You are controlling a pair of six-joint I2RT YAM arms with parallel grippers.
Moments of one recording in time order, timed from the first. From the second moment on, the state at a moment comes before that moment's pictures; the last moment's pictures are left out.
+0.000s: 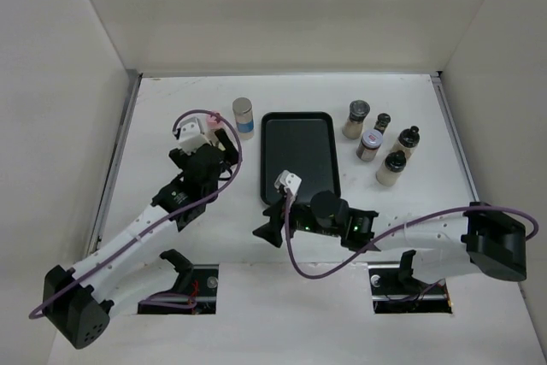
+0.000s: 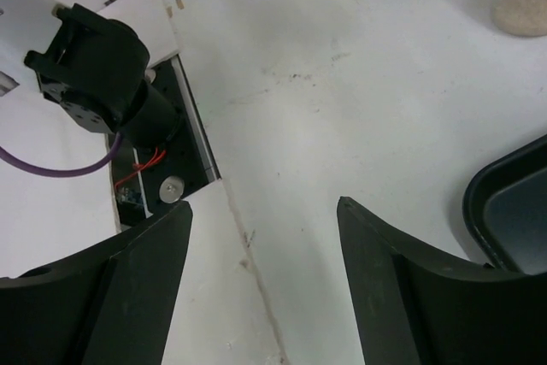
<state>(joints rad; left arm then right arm) -0.64 0.89 0.68 -0.21 -0.72 -0.66 1.22 1.30 0.60 0.48 -0.05 0.33</state>
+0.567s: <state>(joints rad) -0.56 1.22 0.94 0.10 -0.66 -0.36 1.21 1.28 0.59 0.54 -0.03 0.37</state>
